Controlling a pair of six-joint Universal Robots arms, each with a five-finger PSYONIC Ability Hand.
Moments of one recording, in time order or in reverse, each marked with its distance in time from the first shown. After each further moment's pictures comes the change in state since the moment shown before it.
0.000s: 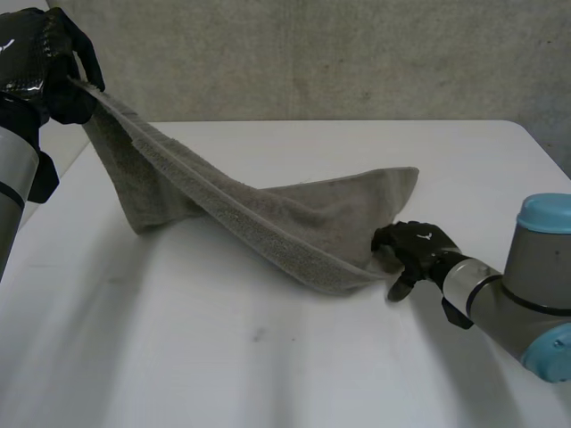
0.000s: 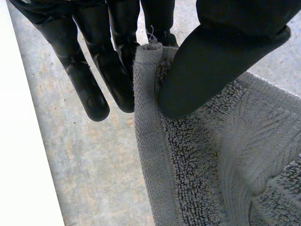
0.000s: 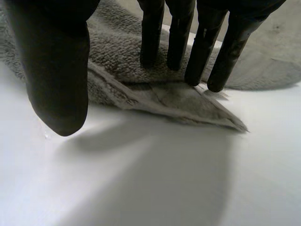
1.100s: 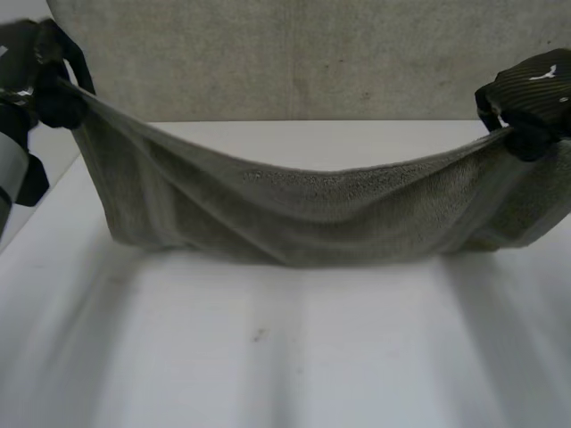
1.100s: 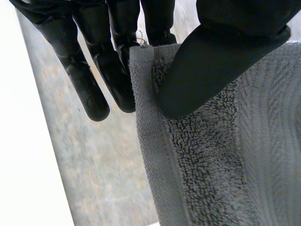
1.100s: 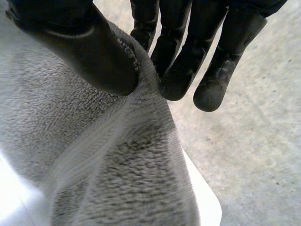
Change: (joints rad) left arm 0.050 -0.031 0.021 -0.051 0.030 -0.017; right arm -0.133 -0.356 -0.540 0.720 0.032 -0.509; left_hand 0.000 0.000 0.000 0.000 0.000; right_hand 0.870 0.839 0.854 0.872 0.876
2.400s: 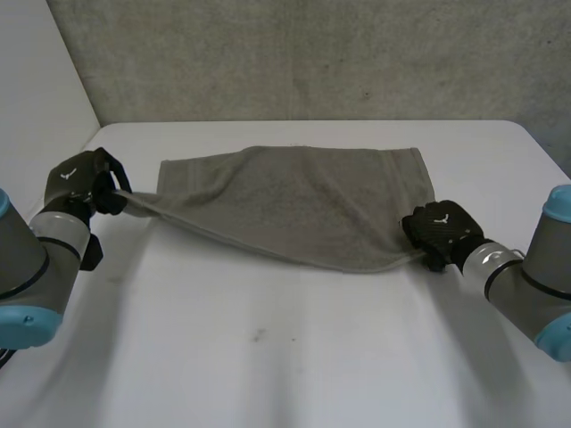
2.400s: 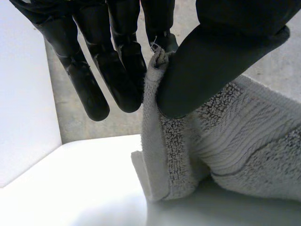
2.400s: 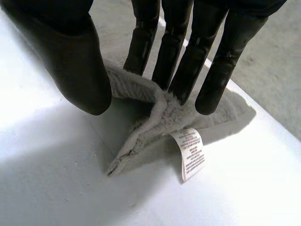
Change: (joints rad) left arm 0.095 -0.395 -0.127 0.269 0.036 -0.160; right arm 0.034 0.385 0.501 -0.790 -0.071 0.142; left_hand 0.000 0.000 0.000 0.000 0.000; right_hand -0.470 -0.448 -0.448 -0.462 -0.477
